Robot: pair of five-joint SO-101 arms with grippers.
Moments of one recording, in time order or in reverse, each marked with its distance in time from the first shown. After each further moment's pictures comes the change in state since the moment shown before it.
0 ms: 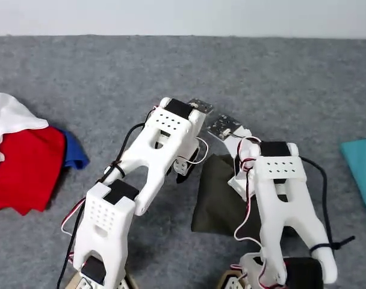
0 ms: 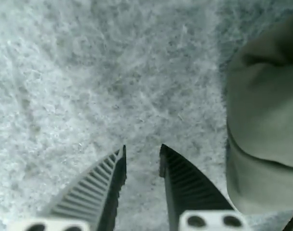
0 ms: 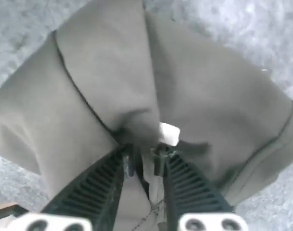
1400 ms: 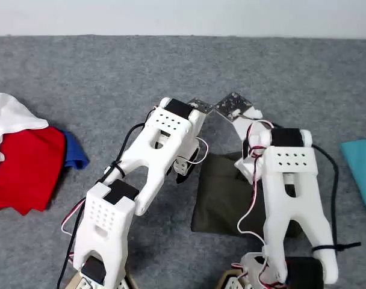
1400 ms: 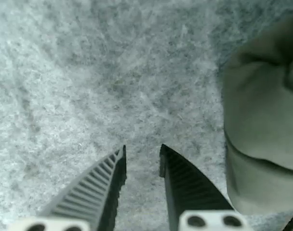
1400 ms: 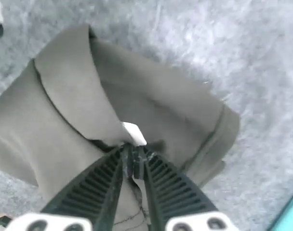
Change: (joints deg) left arm 0.0 0.0 0.0 0.0 0.0; right arm 1.9 0.4 -12.9 5.4 0.1
